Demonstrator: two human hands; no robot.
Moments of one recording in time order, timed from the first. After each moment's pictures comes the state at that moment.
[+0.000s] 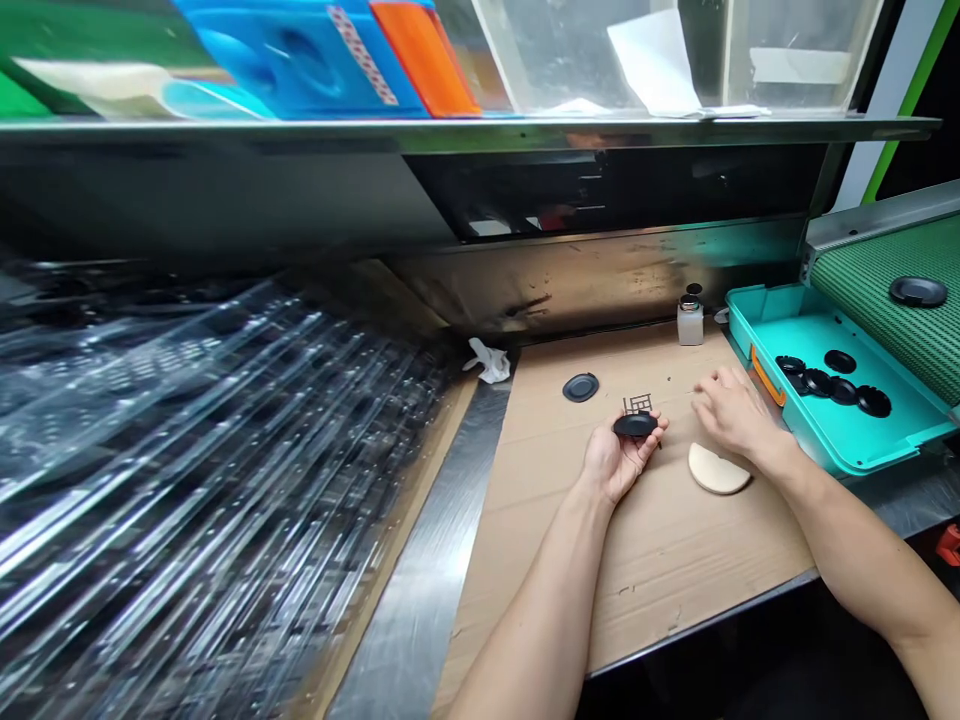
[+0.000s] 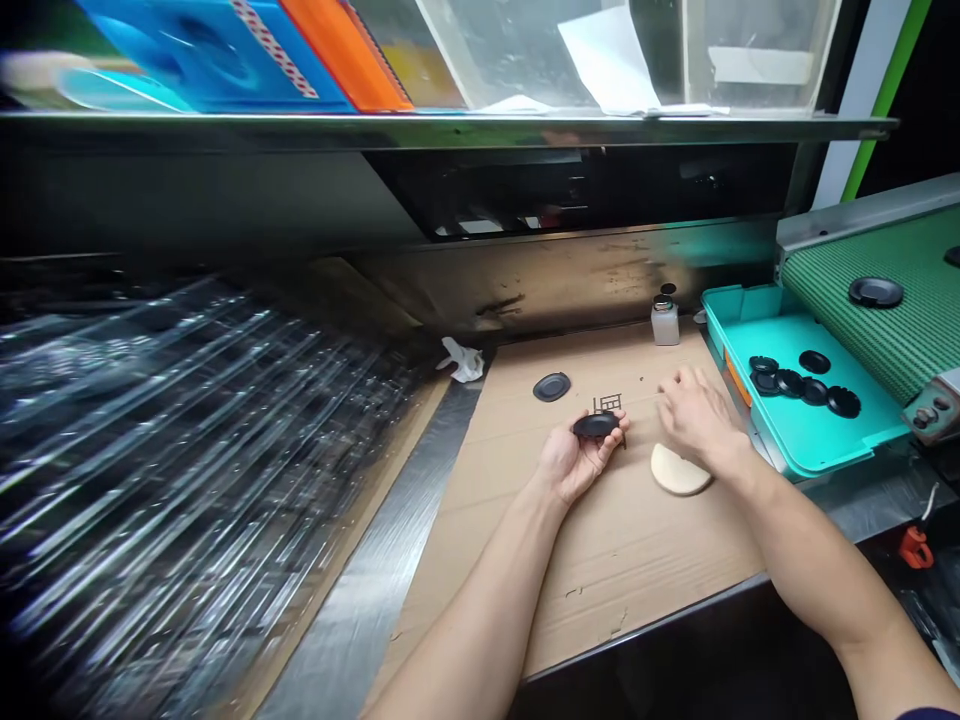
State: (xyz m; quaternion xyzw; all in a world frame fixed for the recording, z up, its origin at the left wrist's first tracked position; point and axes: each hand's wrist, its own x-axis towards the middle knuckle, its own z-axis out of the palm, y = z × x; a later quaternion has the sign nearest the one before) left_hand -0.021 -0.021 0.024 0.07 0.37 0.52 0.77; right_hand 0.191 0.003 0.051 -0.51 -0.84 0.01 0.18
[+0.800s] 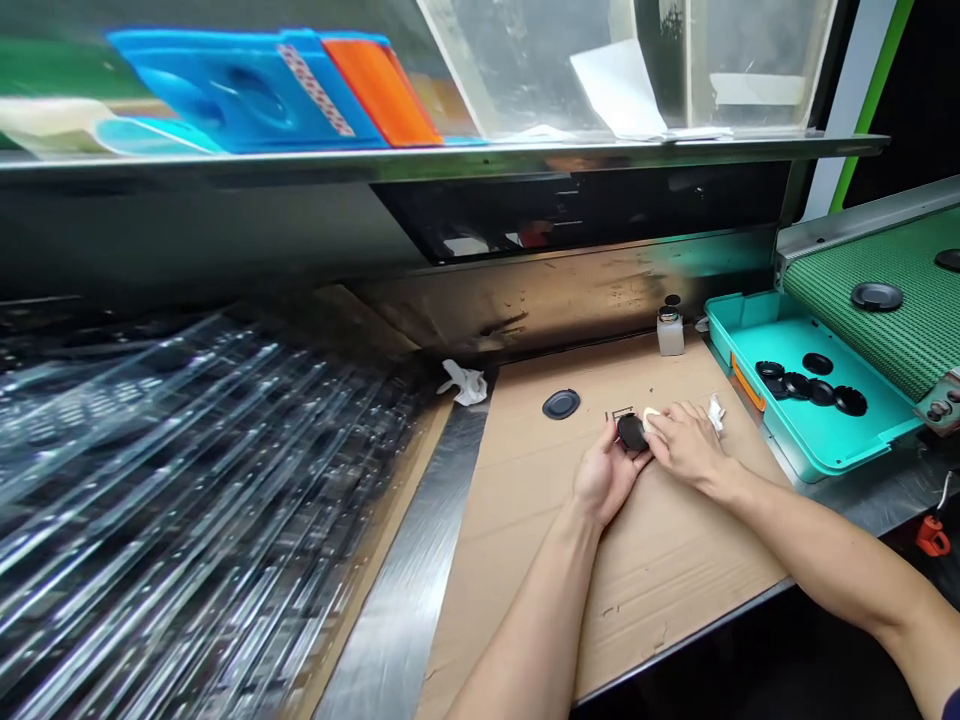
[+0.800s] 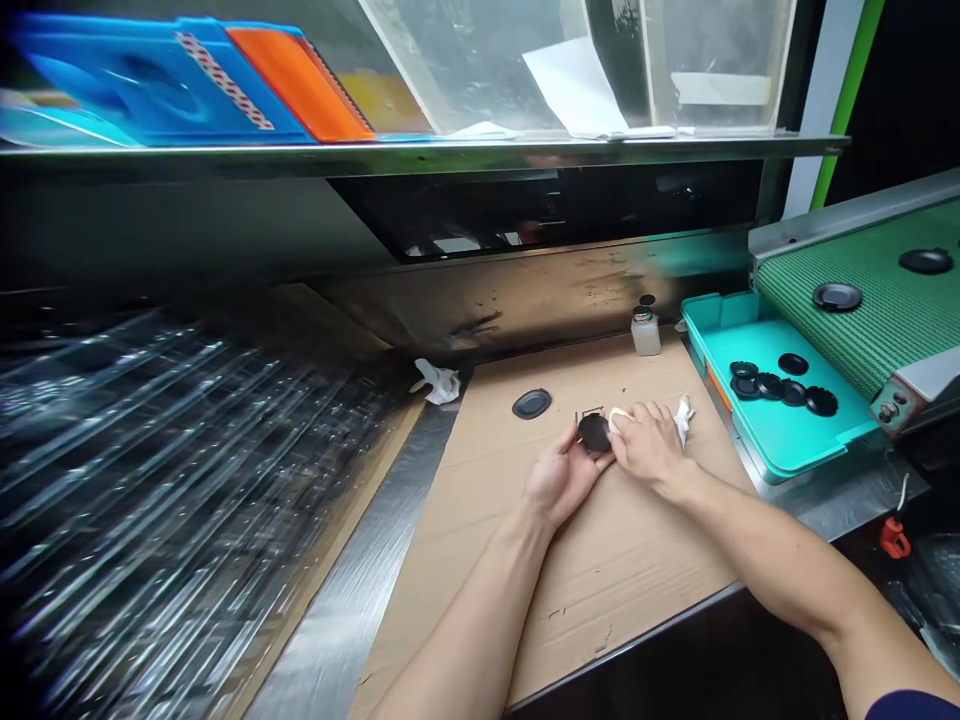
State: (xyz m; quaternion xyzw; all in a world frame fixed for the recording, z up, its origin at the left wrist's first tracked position) left_hand -0.008 -0.023 0.000 0.19 0.33 0.59 0.71; right_hand 0.147 -0.007 0.020 -0.51 -0.84 0.05 0.19
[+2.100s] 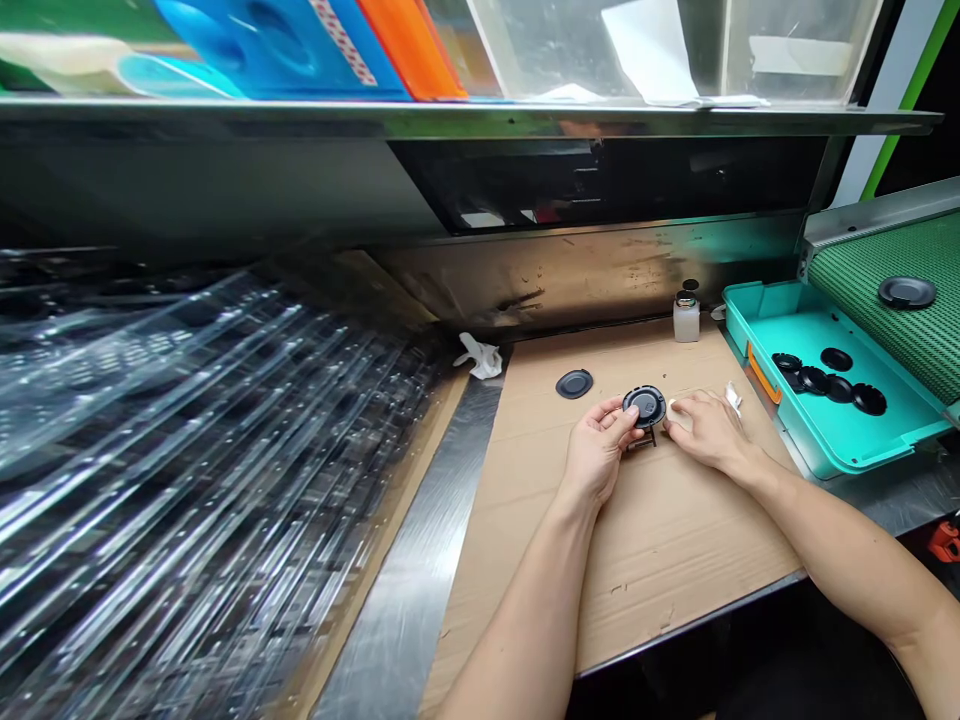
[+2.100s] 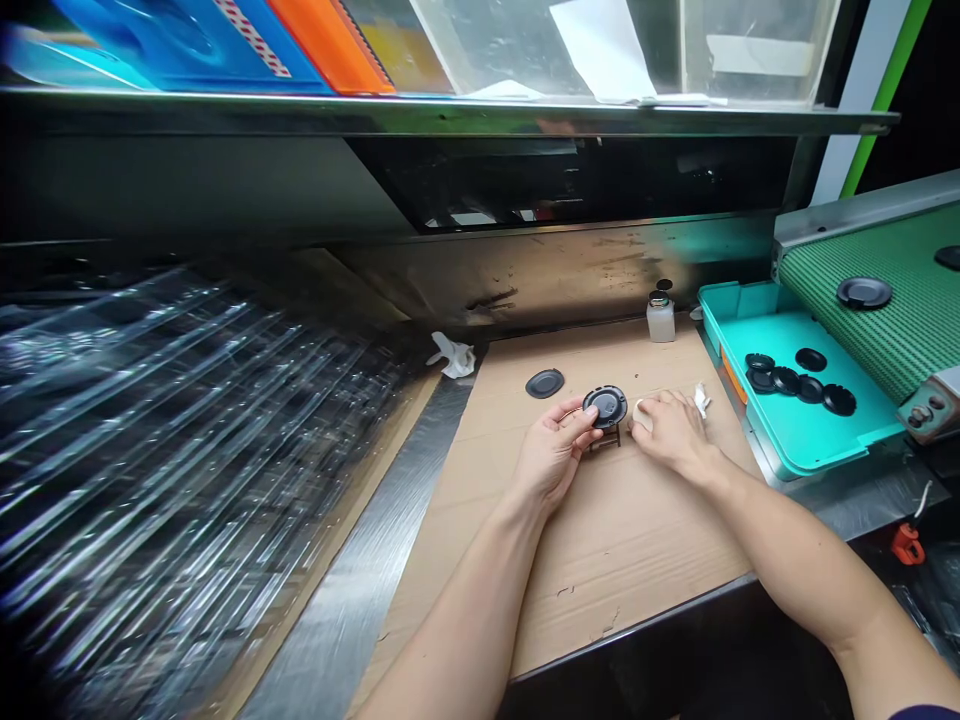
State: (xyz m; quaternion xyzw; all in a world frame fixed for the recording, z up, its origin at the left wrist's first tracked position) left_hand -0.018 -0.028 0.012 0.26 0.43 0.65 0.57; right_hand 0.160 -0.001 0.024 -0.54 -0.82 0.08 0.17
